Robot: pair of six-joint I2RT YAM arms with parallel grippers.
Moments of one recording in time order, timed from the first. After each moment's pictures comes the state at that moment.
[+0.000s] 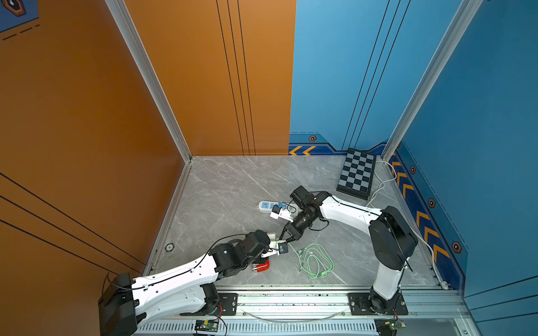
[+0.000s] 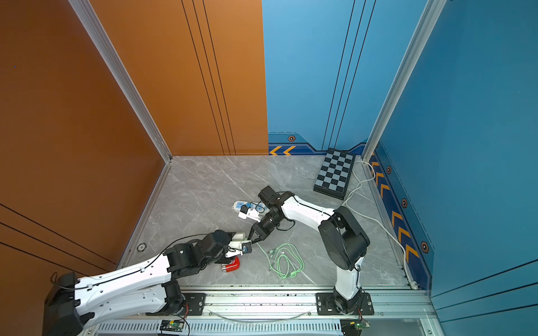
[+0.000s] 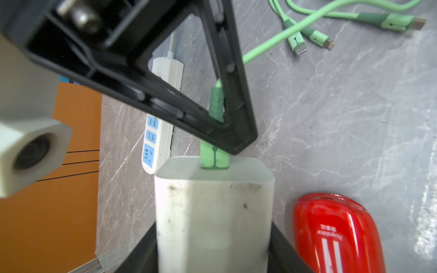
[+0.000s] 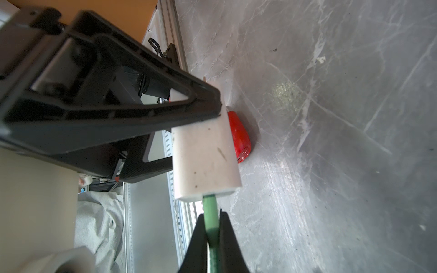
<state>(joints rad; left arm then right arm) -1.02 0.96 0.57 -0.42 -0.34 0.67 0.72 1.85 1.31 -0.78 -0.94 -0.16</state>
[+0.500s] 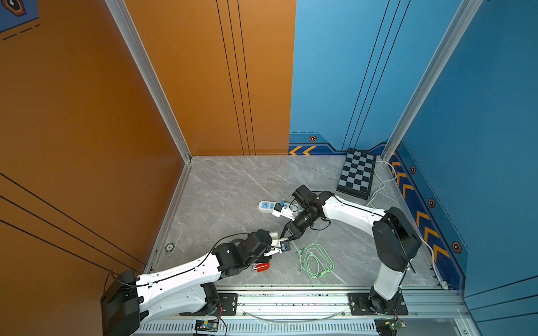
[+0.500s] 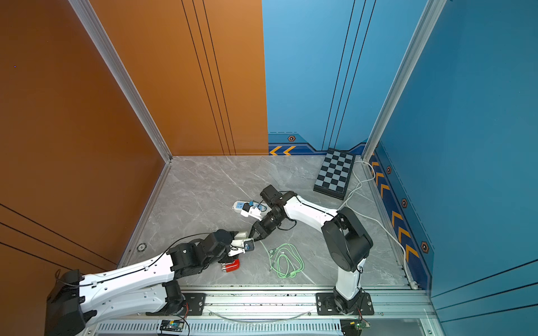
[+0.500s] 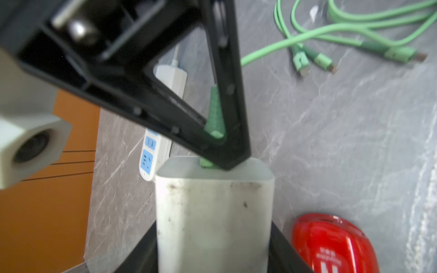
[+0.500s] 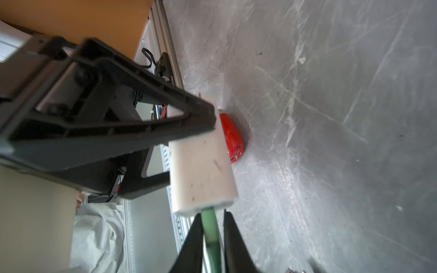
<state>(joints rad) -1.02 0.99 0.57 -0.33 -0.33 0.62 0.68 1.77 1.25 -0.72 -0.90 -0.09</state>
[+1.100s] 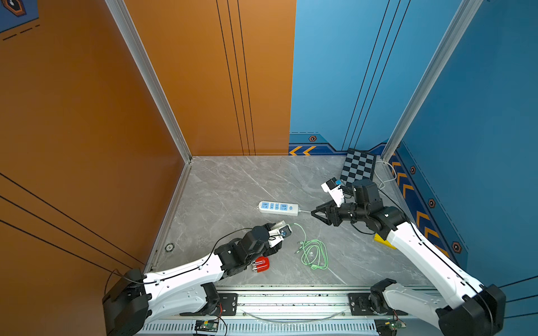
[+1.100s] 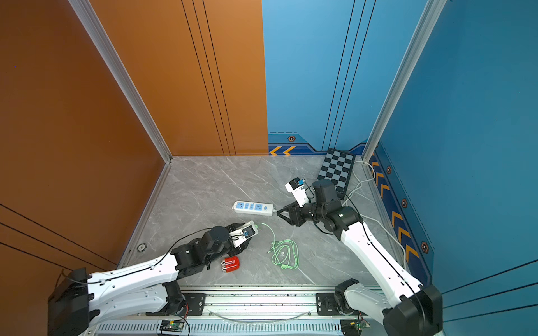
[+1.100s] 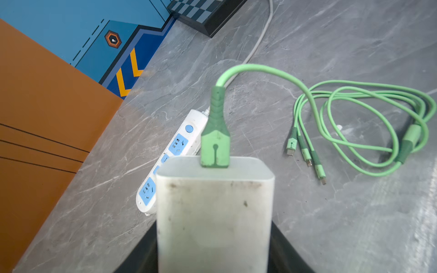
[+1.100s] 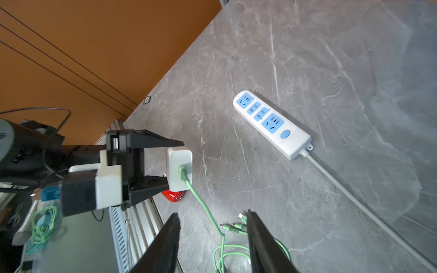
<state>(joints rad) -0.95 1.07 0.49 0.04 -0.27 0.37 0.45 1.05 0.94 -0.50 -0.57 0.14</state>
